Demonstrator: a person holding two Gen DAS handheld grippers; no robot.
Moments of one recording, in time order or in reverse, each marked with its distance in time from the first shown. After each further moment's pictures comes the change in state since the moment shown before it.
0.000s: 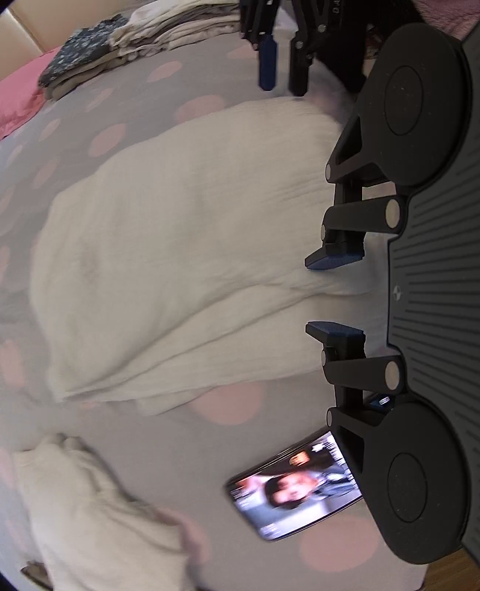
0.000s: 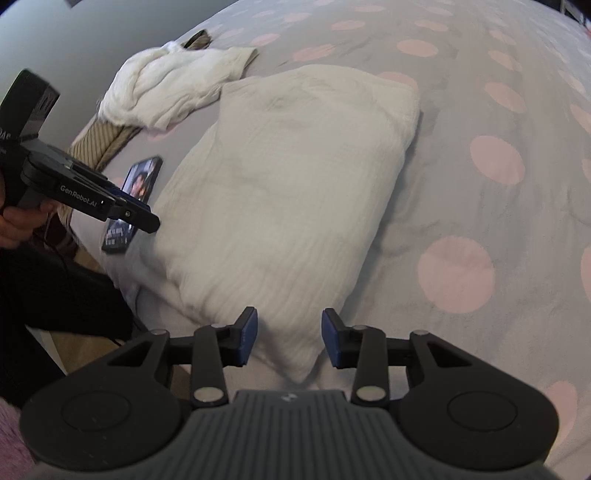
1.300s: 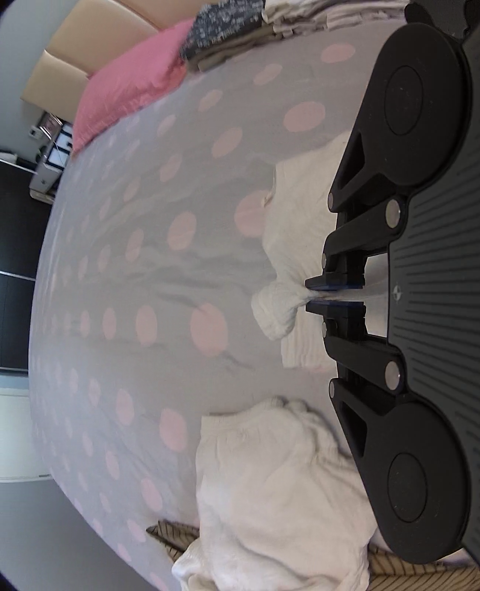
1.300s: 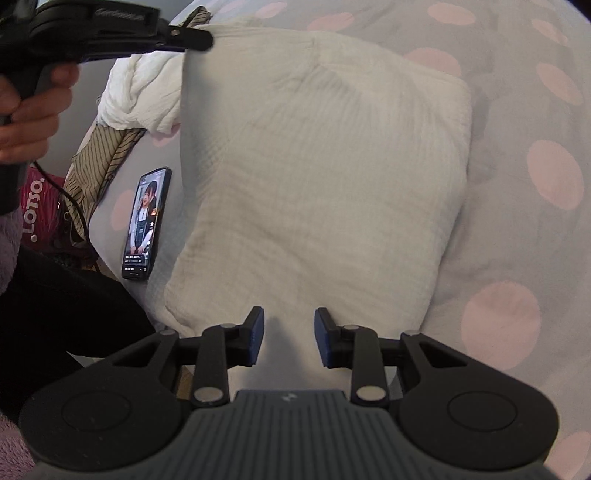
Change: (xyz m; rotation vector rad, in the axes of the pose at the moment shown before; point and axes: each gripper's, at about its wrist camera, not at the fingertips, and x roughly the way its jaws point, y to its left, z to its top) left arm -0.050 0.006 0.132 -0.107 -0.413 0.160; right arm 0.044 -0.011 0.085 0.097 0.167 0.137
